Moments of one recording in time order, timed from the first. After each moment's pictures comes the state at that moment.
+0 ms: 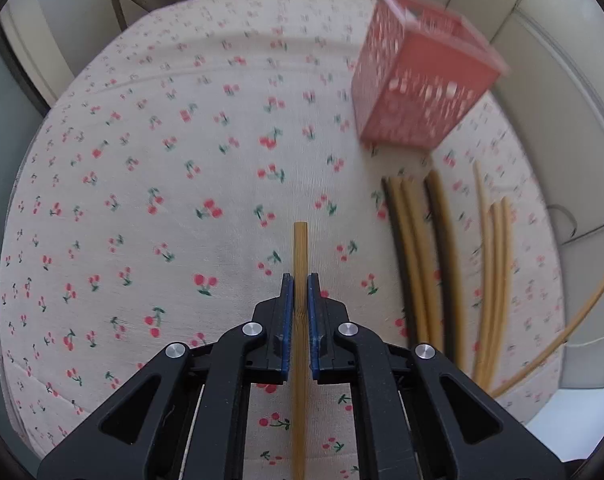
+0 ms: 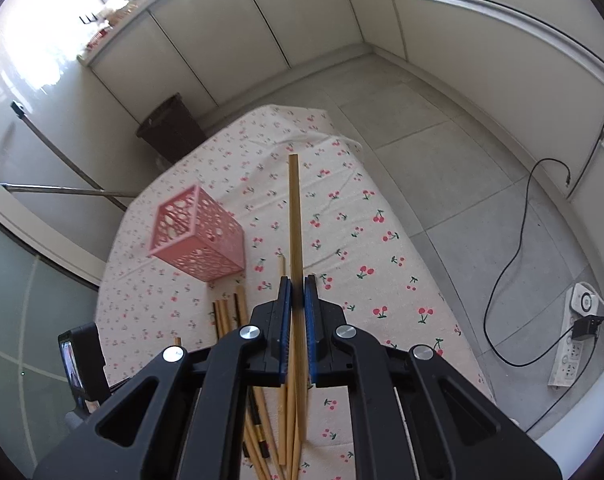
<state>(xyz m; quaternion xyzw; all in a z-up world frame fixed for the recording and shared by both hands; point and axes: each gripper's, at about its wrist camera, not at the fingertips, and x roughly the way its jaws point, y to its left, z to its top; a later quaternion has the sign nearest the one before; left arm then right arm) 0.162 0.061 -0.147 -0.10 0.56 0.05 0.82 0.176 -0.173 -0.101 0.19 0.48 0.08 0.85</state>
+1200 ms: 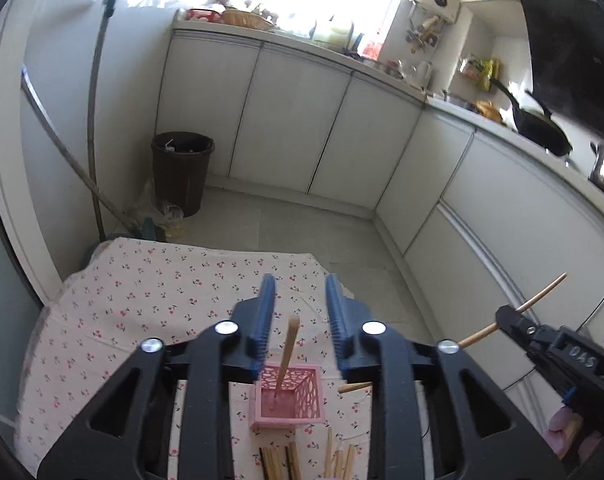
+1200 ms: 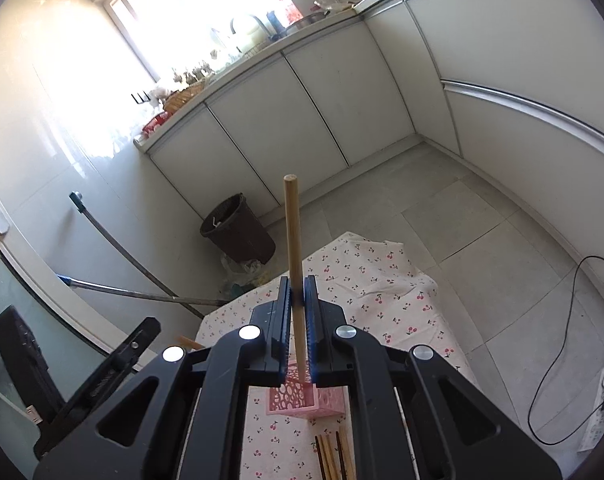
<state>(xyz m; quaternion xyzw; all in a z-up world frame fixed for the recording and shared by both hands) 0.228 0.060 0.069 -0.16 0.28 0.01 0.95 0.262 -0.151 0.028 0.24 0.34 0.13 0.90</state>
